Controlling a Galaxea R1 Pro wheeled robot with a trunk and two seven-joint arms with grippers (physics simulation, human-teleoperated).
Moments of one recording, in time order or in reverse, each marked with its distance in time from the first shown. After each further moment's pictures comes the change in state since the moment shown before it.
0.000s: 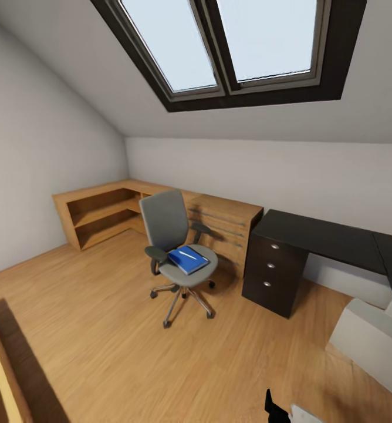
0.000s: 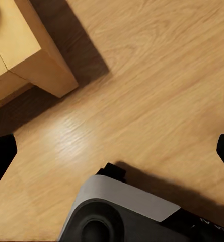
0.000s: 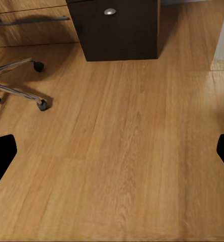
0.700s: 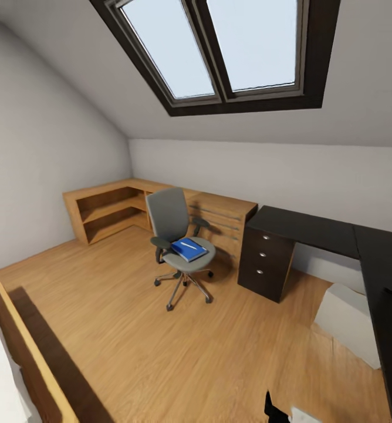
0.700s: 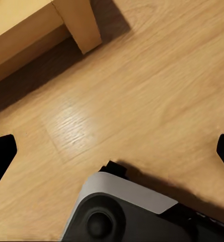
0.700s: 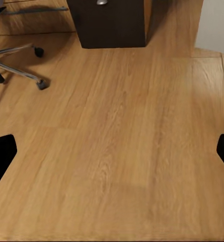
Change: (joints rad) left arm 0.000 0.000 0.001 0.000 0.000 0.000 0.000; right arm 0.010 -0.002 0.000 -0.001 0.028 0.000 0.003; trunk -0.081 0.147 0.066
